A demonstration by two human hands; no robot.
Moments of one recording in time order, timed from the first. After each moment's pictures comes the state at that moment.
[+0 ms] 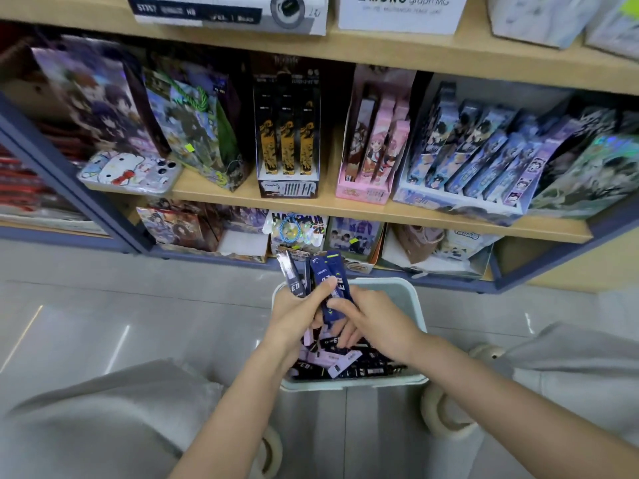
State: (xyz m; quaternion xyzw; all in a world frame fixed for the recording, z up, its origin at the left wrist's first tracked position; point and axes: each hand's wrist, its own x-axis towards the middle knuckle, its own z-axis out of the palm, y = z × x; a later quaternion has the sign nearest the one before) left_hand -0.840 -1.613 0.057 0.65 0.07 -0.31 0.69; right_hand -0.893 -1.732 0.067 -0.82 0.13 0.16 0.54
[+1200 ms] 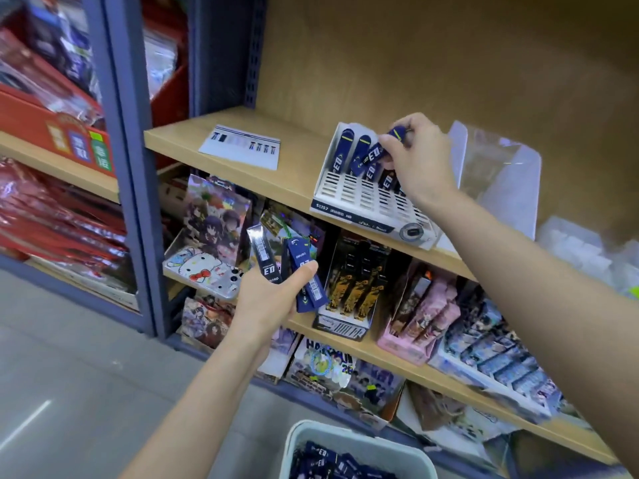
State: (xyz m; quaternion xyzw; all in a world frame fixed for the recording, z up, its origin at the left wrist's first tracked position) left_hand -0.707 -1.523 0.198 0.62 0.02 -0.06 0.78; right_hand -0.633 -1.697 0.330 -0.88 0.02 -0.32 0.34
